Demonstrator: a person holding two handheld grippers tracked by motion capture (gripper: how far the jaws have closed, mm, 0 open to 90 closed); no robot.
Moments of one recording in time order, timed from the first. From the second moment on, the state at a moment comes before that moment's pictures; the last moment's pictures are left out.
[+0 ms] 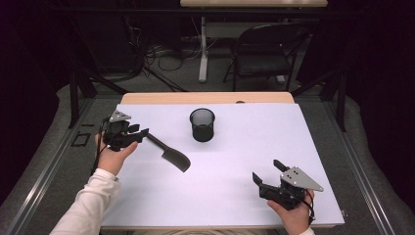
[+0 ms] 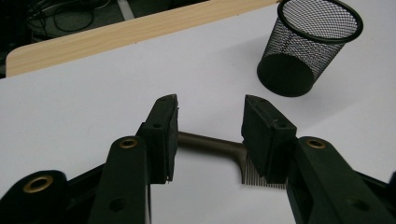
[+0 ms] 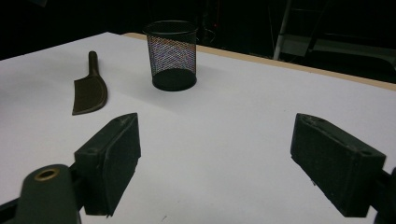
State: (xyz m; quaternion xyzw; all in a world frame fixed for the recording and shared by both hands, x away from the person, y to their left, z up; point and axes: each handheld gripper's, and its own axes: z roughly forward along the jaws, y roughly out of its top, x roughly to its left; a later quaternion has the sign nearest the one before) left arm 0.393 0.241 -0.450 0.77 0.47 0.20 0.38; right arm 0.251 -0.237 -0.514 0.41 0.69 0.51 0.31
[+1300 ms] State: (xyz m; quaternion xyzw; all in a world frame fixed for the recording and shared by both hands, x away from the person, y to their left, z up) left arm 0.441 0.228 -0.480 0.76 0.52 0.20 0.33; right arm 0.254 -0.238 -0.518 0.42 0.69 0.51 0.30
